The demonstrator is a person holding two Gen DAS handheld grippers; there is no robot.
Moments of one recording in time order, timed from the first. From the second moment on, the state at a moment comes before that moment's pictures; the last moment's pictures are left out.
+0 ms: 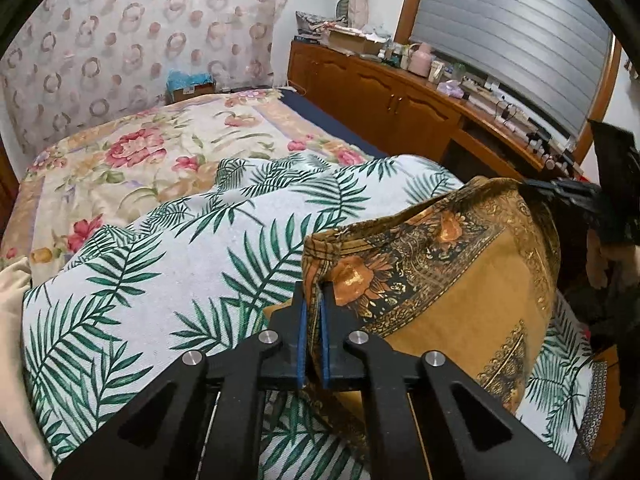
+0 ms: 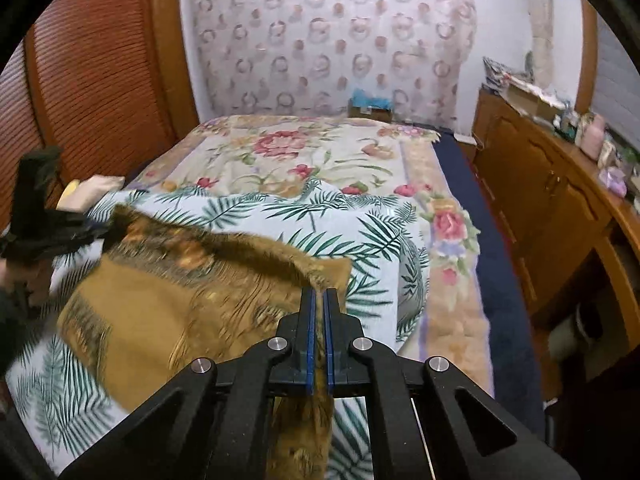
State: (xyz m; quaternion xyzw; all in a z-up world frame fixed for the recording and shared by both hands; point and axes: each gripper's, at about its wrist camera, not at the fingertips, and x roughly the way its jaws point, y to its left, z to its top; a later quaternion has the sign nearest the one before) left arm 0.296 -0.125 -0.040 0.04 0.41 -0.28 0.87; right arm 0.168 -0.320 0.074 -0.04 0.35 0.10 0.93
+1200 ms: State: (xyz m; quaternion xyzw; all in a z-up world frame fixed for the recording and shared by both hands) left arm 0.286 -0.120 -0.050 0.01 0.42 -0.32 0.85; right arm 0.194 -0.310 0.016 0.00 0.40 0.17 0.90
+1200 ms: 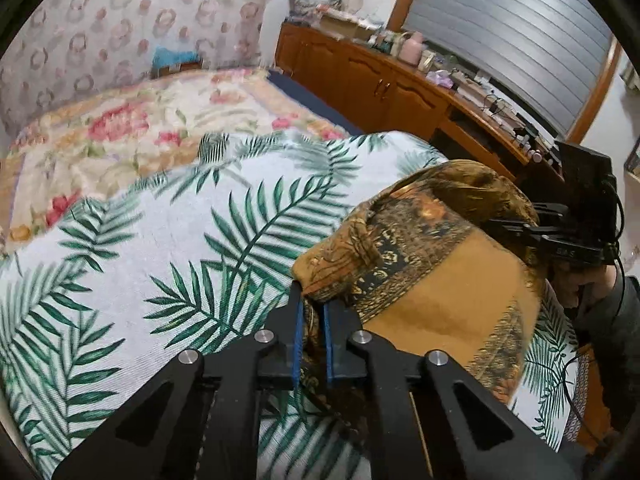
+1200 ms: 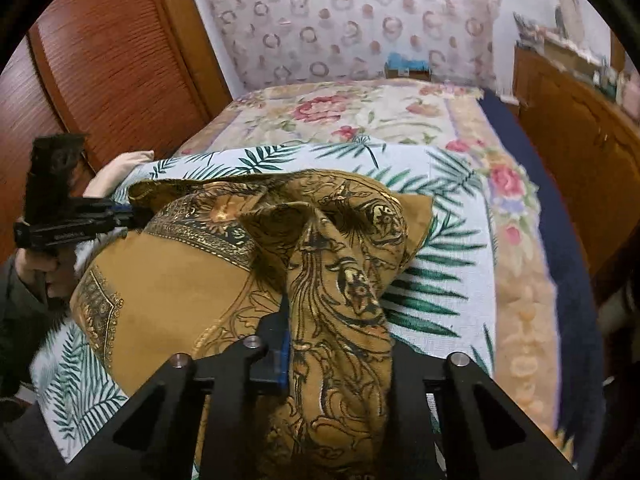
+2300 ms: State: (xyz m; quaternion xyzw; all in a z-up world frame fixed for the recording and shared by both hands) left arm 0.147 0.190 -0.021 -0.16 0.27 -0.03 0.95; right arm 0.353 0.057 0.128 -0.30 0.22 0.41 0.83
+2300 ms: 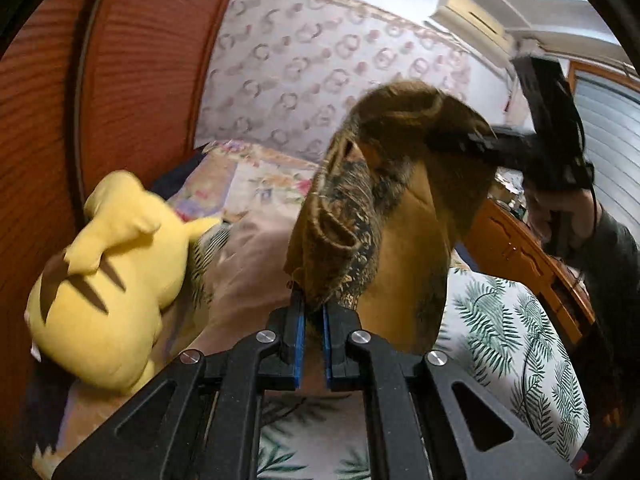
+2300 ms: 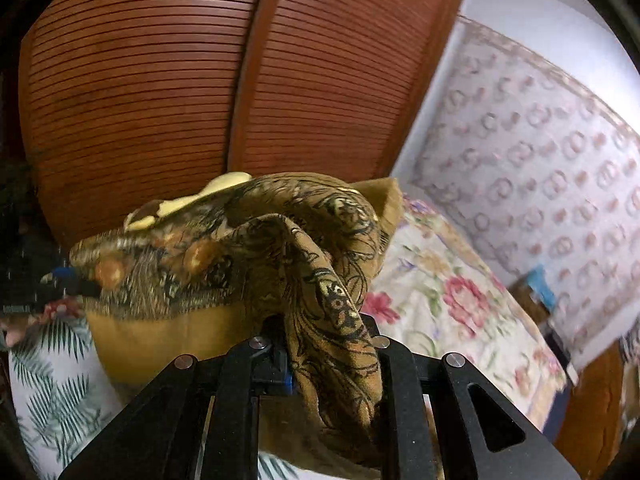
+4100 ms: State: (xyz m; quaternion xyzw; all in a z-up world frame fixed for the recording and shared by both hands) left arm 0.105 0.112 0.000 -0.05 0.26 -0.01 0.96; right arm 0.263 -0.056 0.028 -0.12 0.28 0.33 0.89
